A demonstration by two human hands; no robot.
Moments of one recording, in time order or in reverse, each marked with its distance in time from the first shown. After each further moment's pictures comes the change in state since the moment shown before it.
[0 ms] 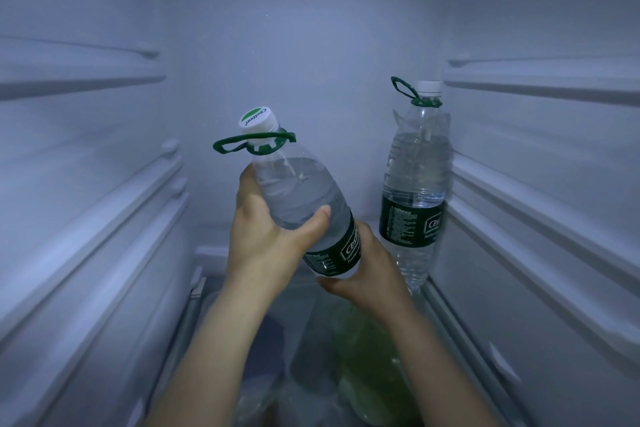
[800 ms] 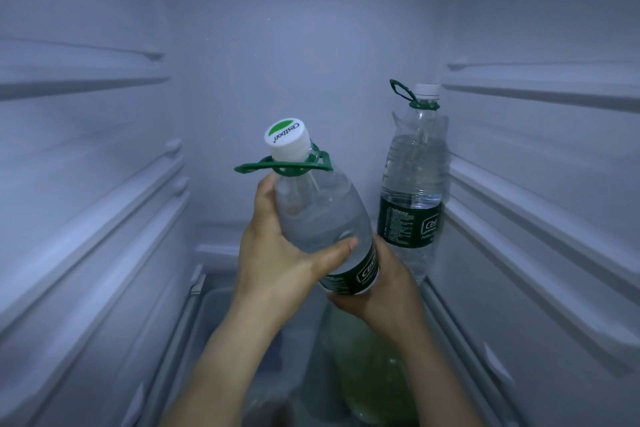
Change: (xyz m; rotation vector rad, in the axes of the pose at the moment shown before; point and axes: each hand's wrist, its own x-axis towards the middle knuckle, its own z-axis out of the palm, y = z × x) left_hand -0.029 0.020 0.002 -0.019 -0.052 -0.001; right_hand -0.030 -0.001 -0.019 0.016 0.035 0.012
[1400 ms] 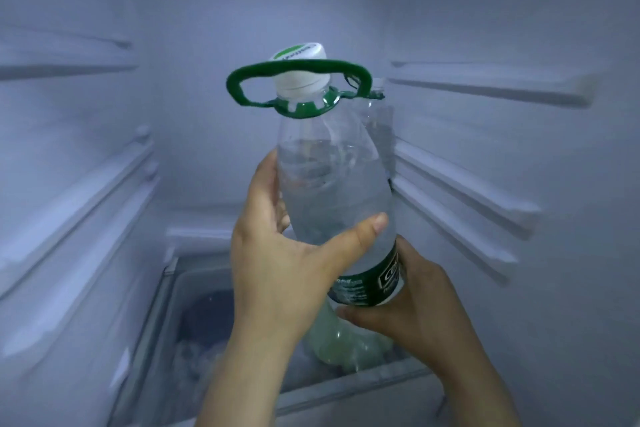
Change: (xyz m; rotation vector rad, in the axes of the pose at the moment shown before) left_hand -0.069 0.078 -0.008 -0.282 -0.013 0.102; right_hand -0.099 -0.058 -0.079 -0.088 -0.016 0.121
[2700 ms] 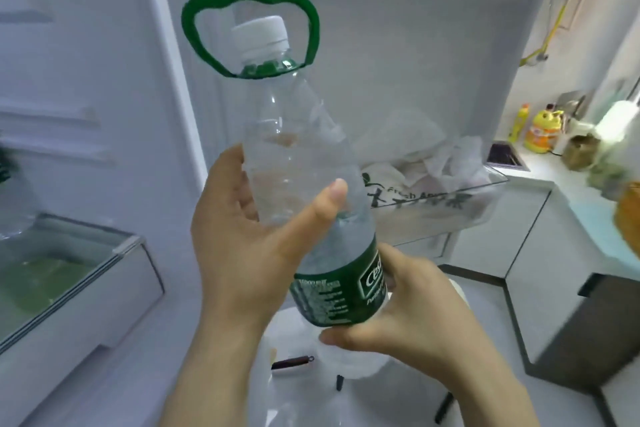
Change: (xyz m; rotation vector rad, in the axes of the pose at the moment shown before) left_hand -0.234 0.151 0.066 -0.625 -0.767 -0.057; right_hand -0.402 -0.070 -0.096 -0.425 0.524 0.725
